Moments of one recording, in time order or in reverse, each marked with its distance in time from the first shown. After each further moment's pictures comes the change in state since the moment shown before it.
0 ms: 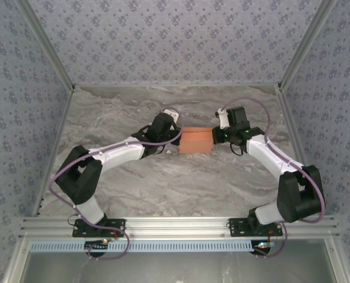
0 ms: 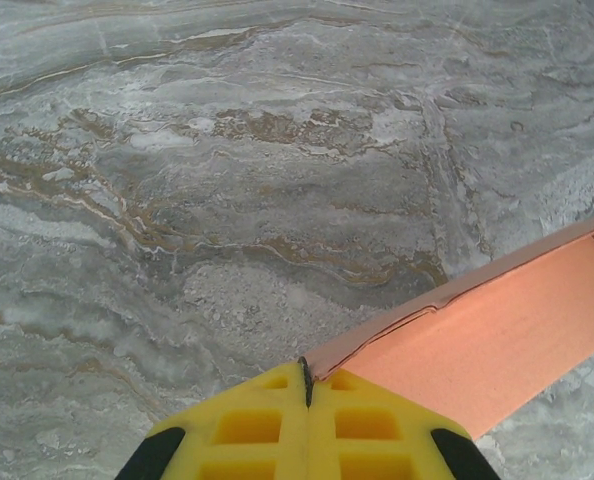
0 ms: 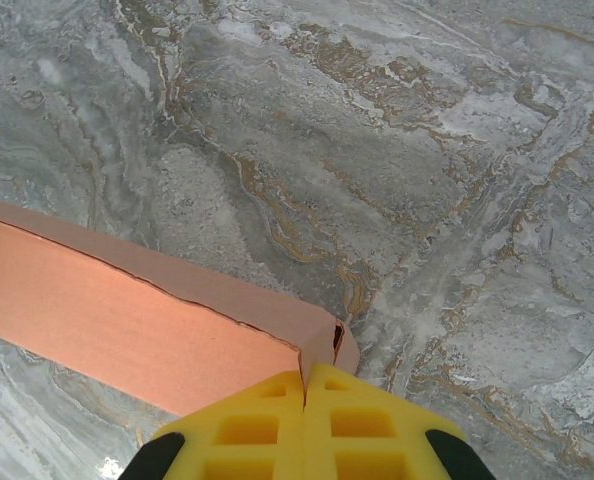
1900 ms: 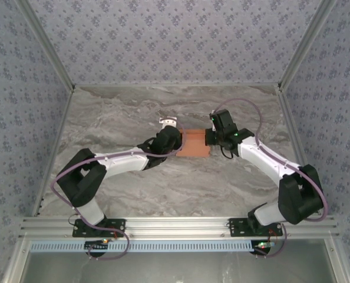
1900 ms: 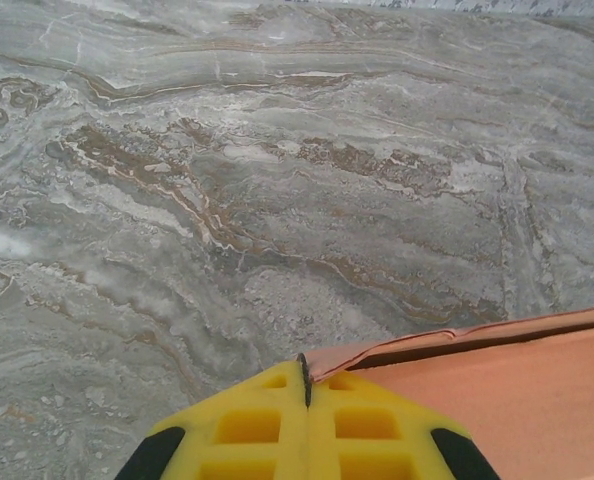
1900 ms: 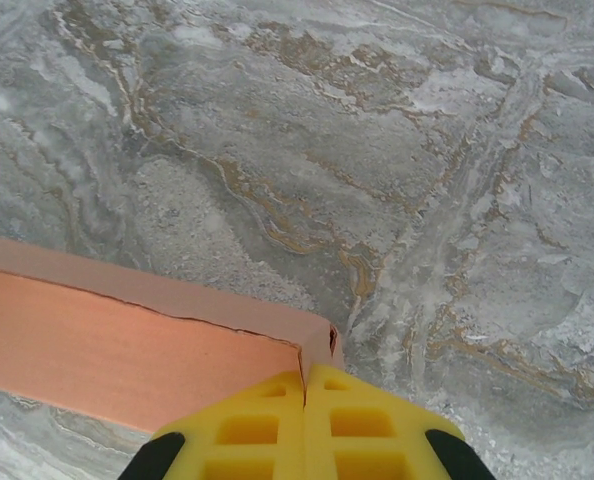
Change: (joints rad) left arm -0.113 -0.007 -0.125 0.159 -0.340 -0.127; right arm 0.168 0.006 0.043 -0.069 0.269 0.225
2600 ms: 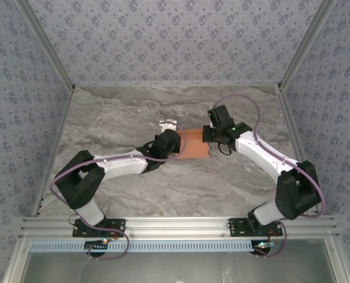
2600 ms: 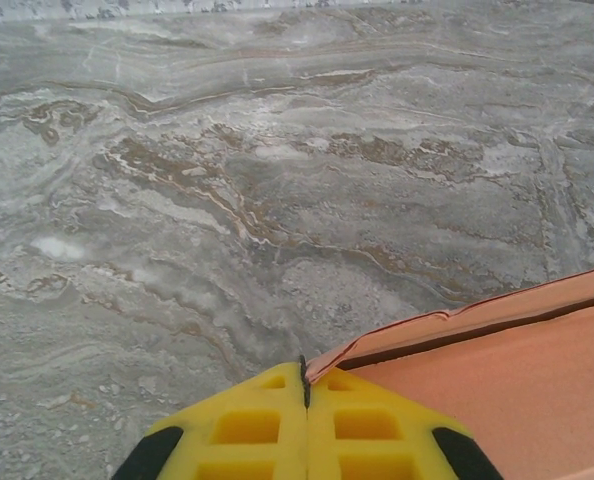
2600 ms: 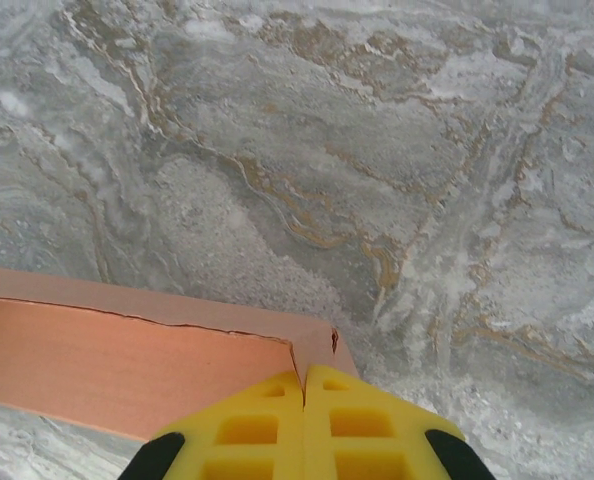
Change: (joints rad) left arm -0.018 -0.026 -0.042 0.013 -0.085 0.077; right arm 0.014 0.039 0.089 -0.074 -0.020 0.055
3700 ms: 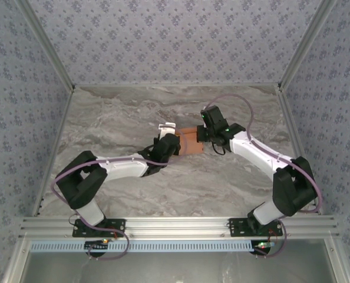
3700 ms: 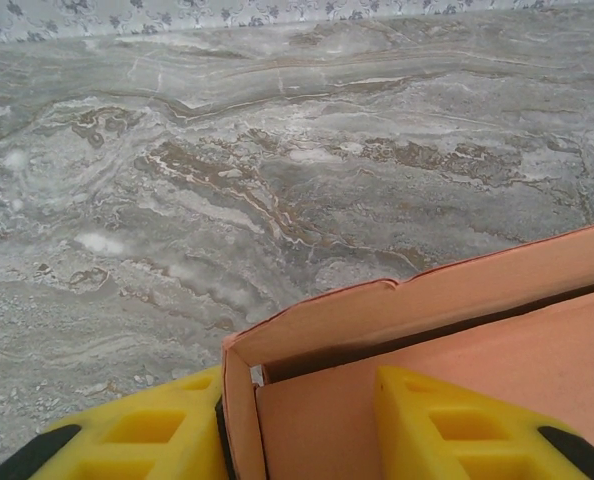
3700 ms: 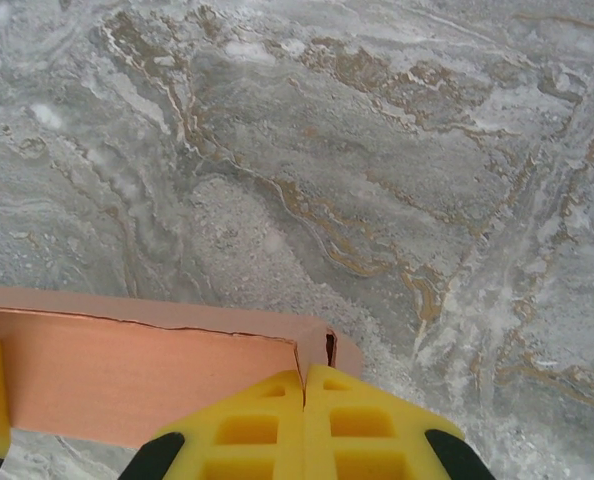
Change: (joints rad) left arm -0.032 0.014 -0.047 0.061 -0.109 0.005; right arm 0.055 0.048 0.029 0.030 0.041 0.008
